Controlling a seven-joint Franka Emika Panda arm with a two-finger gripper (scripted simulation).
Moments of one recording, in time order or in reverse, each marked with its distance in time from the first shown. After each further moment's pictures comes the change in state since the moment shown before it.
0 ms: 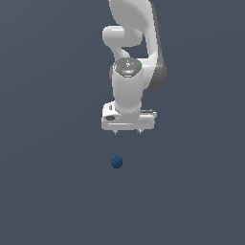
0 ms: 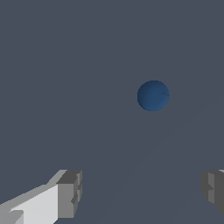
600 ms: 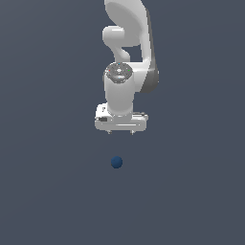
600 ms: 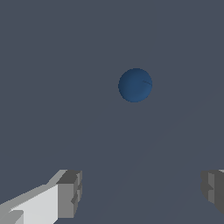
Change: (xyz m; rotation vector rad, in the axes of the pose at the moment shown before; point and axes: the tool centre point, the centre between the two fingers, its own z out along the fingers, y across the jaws) arm -0.010 0.030 0.014 -0.026 -0.034 0.034
